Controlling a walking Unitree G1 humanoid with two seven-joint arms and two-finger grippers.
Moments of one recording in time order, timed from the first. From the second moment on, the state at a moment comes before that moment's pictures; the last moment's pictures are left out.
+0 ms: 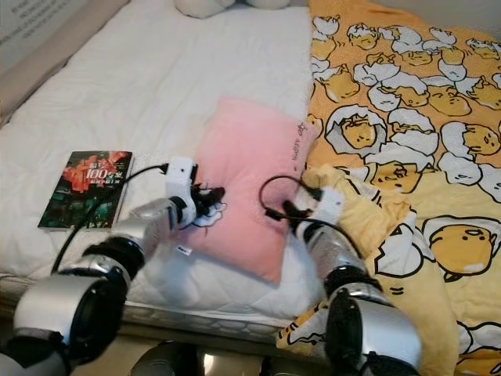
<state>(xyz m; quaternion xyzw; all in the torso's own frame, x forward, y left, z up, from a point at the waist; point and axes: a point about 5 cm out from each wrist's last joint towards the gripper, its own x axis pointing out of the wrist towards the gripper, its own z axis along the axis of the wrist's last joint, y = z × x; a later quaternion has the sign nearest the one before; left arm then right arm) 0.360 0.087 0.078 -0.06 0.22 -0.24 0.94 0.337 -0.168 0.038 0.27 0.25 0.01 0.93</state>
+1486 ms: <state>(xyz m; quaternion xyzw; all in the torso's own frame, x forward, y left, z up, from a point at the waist) 0.384 0.113 0.154 -0.04 0.01 -0.27 0.96 0.375 -0.146 0.107 0.31 0.11 0.08 0.94</state>
